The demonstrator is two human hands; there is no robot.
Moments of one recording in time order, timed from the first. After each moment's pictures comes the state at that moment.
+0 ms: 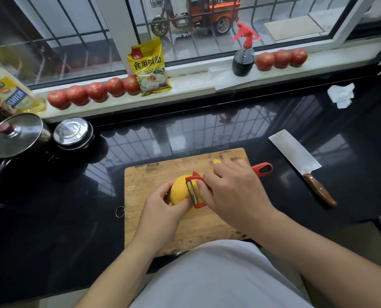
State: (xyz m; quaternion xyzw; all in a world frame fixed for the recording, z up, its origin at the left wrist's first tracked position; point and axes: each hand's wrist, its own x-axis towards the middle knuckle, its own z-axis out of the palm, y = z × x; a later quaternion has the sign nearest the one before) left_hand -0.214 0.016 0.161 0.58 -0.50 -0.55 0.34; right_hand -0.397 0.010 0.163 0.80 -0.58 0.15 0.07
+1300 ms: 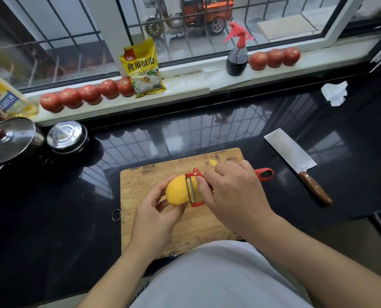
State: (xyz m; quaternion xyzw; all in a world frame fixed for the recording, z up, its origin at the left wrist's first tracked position) left_hand -0.209 0.022 0.153 0.53 -0.50 -0.55 0.40; right_hand -0.395 0.016 0.173 0.75 -0.63 0.20 0.04
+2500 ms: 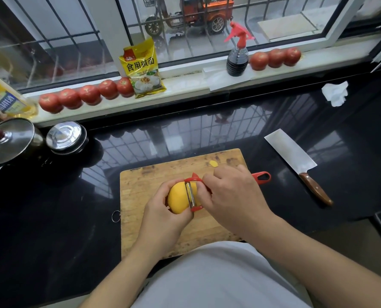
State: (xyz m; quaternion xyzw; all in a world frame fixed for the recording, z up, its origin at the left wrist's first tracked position) left_hand -0.219 0.016 0.154 0.59 -0.55 -0.50 0.32; right_hand -0.395 0.012 0.166 0.76 -0.62 0.18 0.03
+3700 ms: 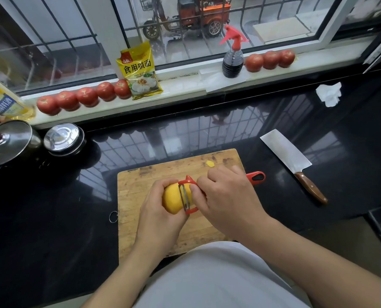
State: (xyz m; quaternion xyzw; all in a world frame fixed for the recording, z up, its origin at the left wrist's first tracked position) left_hand -0.226 0.027 0.166 0.60 -0.61 -0.40 0.33; right_hand -0.395 0.023 0.168 0.77 -0.61 0.17 0.04
